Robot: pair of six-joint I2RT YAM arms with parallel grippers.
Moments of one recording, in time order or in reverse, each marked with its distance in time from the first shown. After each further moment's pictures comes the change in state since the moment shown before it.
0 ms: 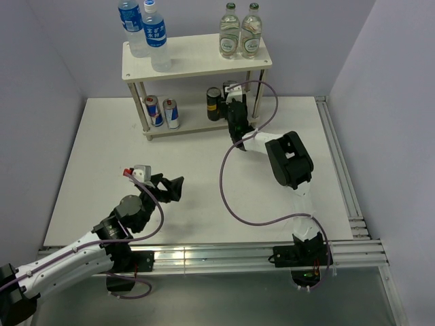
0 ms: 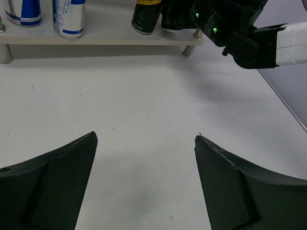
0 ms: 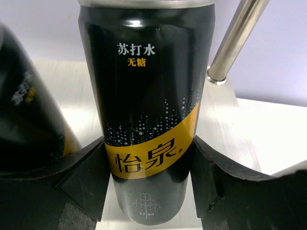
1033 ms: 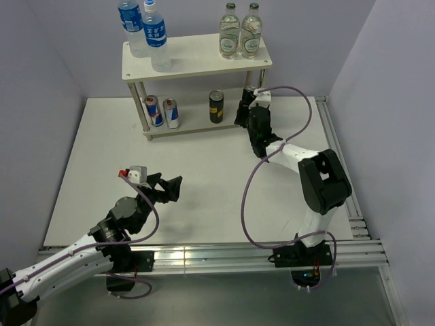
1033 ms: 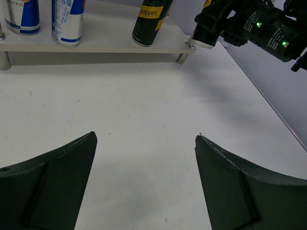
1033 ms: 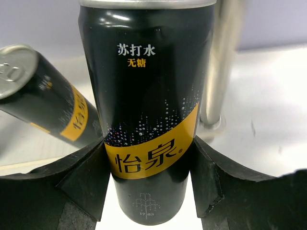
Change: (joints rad) left arm 0.000 -0.060 0.000 -0.019 0.011 -0.001; right arm -0.045 -0.479 -0.418 -0.151 -0.058 0.342
